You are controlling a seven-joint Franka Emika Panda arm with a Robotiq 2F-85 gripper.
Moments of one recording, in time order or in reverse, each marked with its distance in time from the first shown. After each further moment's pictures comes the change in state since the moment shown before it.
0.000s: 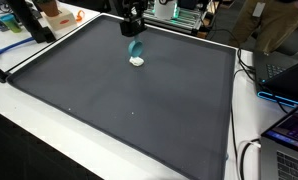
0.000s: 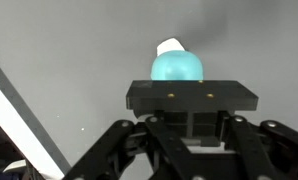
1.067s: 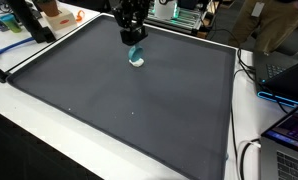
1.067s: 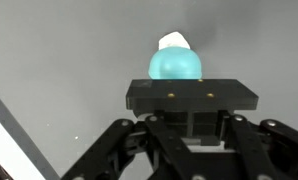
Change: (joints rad) arm -0.049 0.143 0.071 0.165 -0.041 -0.121 0.074
